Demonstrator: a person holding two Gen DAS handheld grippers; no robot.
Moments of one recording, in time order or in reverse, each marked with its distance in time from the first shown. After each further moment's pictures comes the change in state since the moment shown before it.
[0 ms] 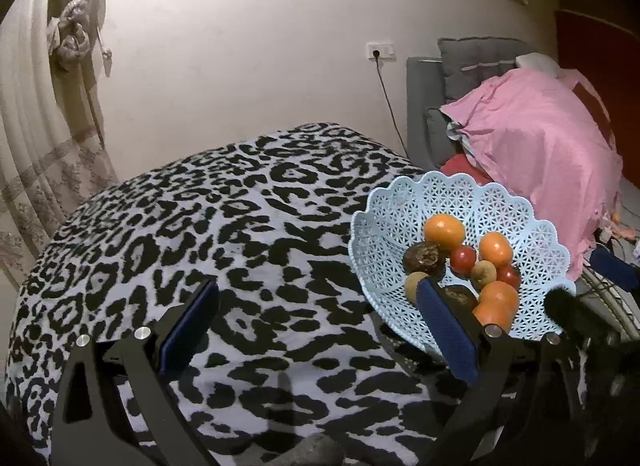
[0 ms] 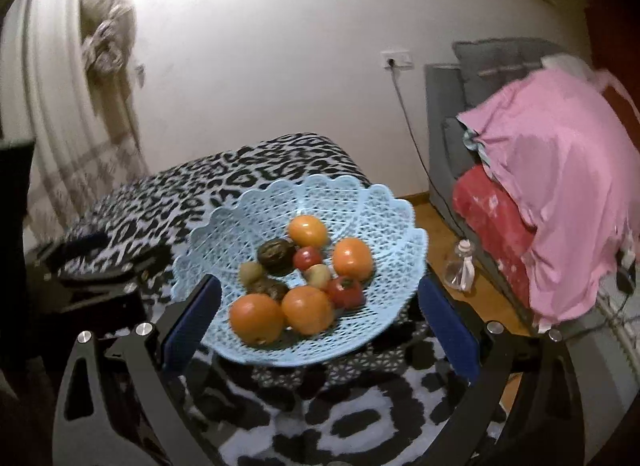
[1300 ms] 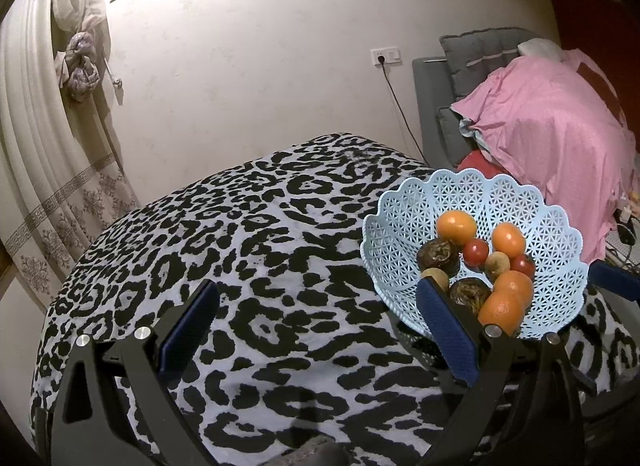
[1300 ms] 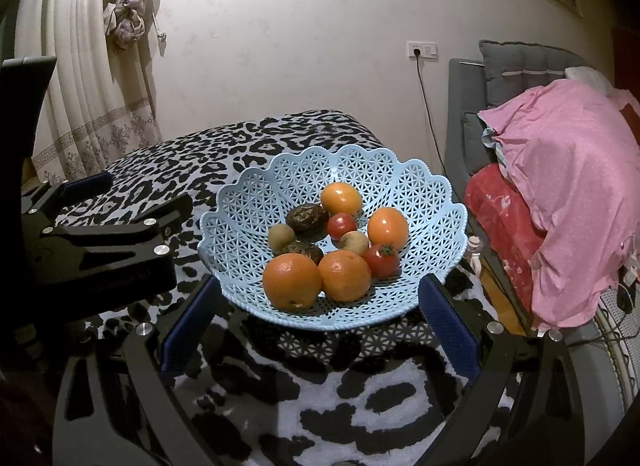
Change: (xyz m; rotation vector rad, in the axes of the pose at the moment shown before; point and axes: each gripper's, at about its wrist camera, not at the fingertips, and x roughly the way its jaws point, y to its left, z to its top) left arm -0.011 -0.009 -0.004 0.079 -0.040 0.085; right arm 0.007 0.017 -0.016 -0.047 0.061 0.025
